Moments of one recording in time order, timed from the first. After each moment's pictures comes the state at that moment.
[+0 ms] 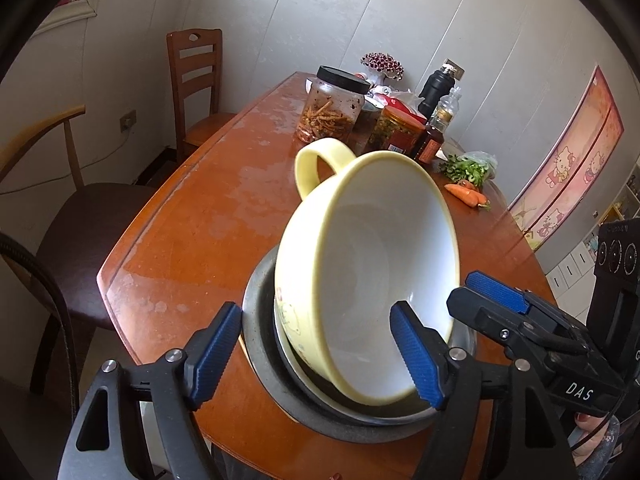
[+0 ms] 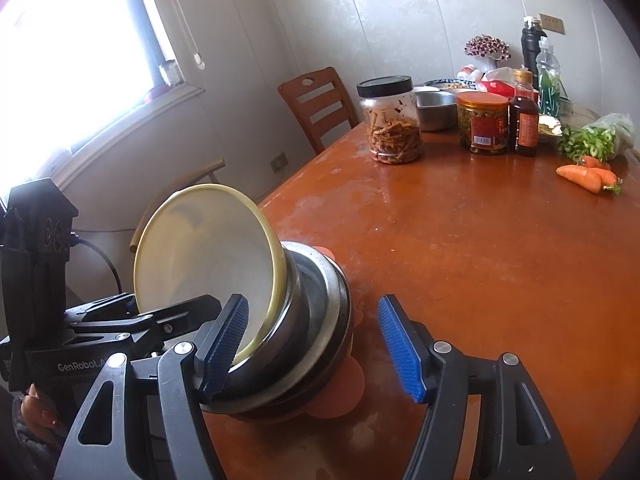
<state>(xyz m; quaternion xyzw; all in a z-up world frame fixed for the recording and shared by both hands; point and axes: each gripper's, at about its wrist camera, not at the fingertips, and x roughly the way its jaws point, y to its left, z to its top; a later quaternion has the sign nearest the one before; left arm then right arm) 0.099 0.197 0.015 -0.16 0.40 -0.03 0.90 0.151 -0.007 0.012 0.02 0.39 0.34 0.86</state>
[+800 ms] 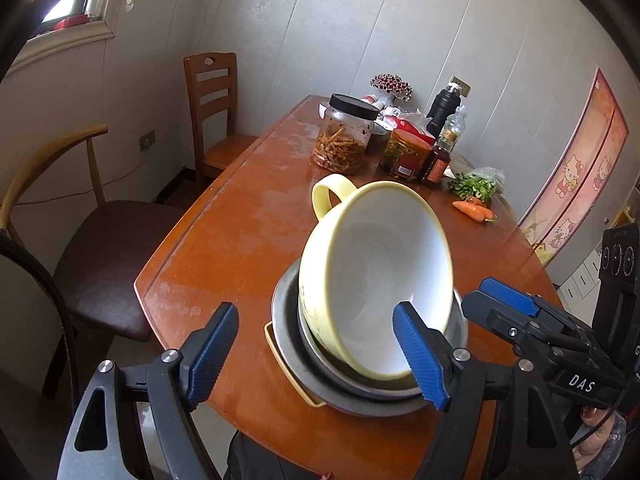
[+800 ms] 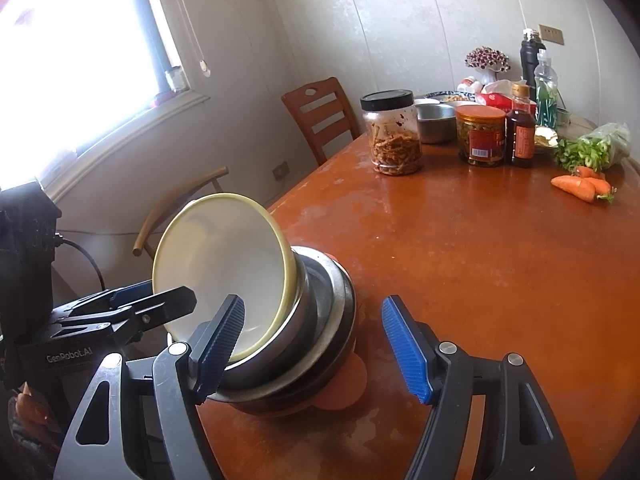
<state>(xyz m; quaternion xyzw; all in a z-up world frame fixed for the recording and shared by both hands) 0.072 0.204 0.033 -0.15 0.36 0.00 0.92 0.137 -0.010 0.024 0.02 0.37 0.34 0.87</state>
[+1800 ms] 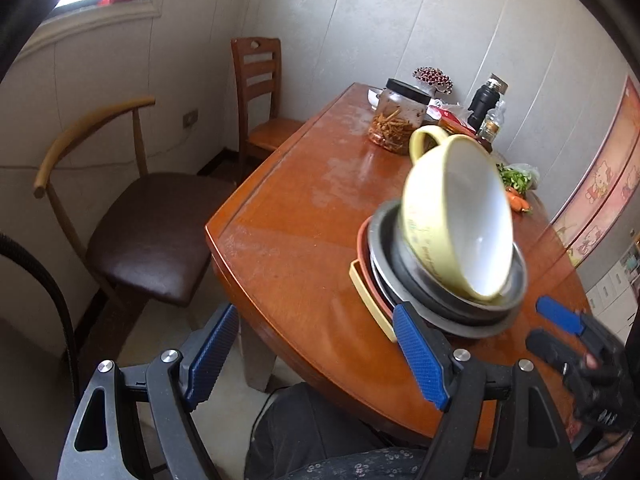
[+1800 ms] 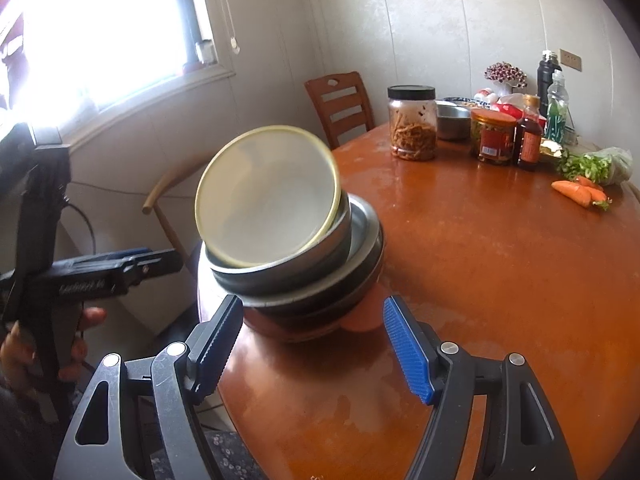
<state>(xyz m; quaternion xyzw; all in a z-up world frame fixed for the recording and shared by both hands) 0.034 0.242 0.004 -0.17 0.39 0.06 0.90 0.075 -0.011 0.006 -0.05 0.36 0.35 0.86</state>
